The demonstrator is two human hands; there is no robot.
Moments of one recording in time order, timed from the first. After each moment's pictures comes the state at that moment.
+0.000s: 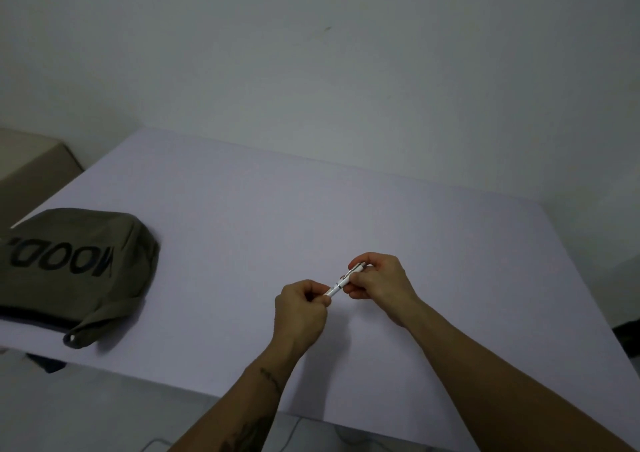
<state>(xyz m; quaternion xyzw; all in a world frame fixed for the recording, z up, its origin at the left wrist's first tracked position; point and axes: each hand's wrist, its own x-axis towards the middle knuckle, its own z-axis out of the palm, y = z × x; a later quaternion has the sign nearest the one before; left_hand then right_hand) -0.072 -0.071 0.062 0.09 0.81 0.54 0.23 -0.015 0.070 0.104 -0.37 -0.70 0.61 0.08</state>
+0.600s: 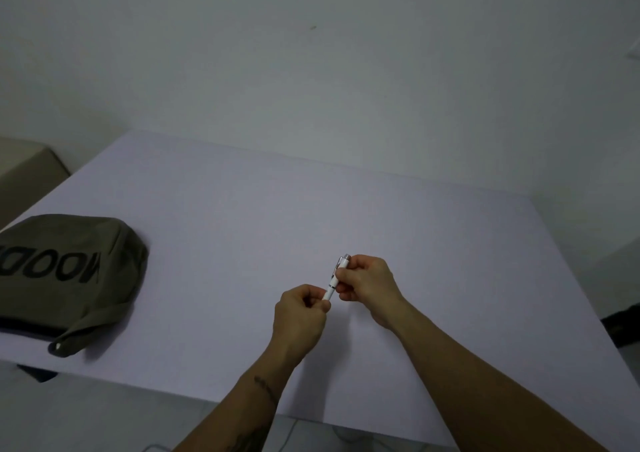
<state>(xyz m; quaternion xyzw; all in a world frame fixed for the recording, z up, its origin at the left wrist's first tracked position) -0.063 -0.065 0.056 0.11 0.79 0.54 0.26 -0.014 0.068 0.096 -0.37 -0.66 0.65 0.09</state>
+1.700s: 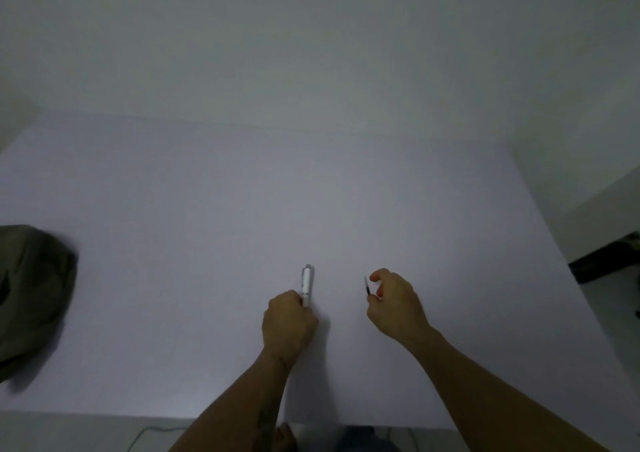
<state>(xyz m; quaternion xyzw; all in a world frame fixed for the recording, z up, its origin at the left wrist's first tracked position) -0.044 0.010 -0.021 0.17 0.91 0.29 0.23 0.078 0.158 0.012 -0.44 -0.84 0.31 0.00</state>
